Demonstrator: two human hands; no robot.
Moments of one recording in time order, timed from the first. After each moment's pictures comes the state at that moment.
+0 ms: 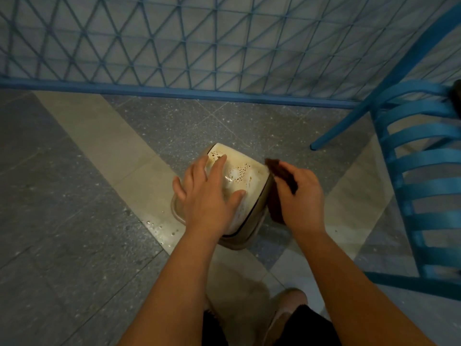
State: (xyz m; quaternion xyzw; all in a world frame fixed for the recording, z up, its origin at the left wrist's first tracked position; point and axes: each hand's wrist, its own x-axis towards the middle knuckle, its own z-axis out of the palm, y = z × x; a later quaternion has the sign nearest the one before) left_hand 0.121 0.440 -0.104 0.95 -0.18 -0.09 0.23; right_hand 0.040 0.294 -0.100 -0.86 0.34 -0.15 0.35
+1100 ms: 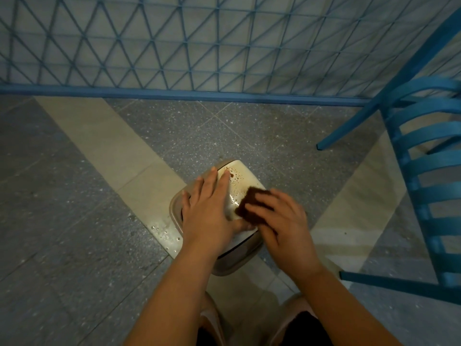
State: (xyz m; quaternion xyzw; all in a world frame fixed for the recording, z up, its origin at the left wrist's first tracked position) left_hand 0.124 0.459 -0.111 0.93 -0.23 -0.20 0.21; right_hand 0.017 0.327 -0.130 -0.95 0.11 -0.13 0.28
